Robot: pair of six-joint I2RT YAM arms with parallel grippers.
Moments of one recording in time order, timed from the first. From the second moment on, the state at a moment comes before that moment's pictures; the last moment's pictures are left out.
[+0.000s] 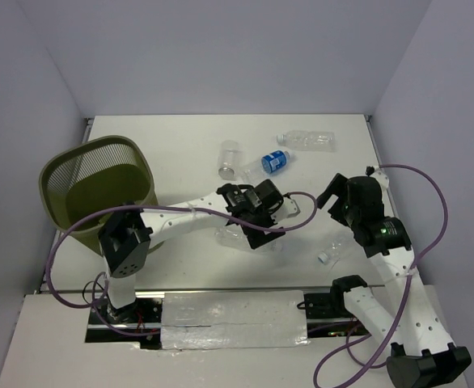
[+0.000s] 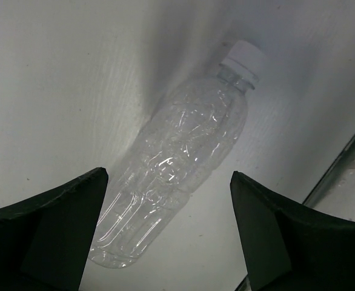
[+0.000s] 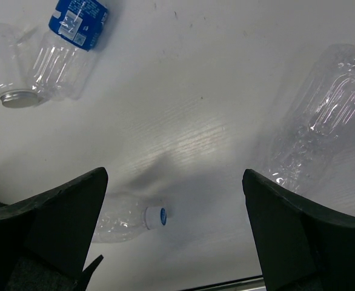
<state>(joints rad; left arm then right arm) -1.05 1.84 1.52 -0.73 0.00 0.15 0.18 0.74 0.85 -0.81 0.22 0.68</state>
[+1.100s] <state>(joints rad) -1.05 1.98 1.64 -0.80 -0.15 0.17 0.18 0.82 0.94 -0.82 0.21 0.65</state>
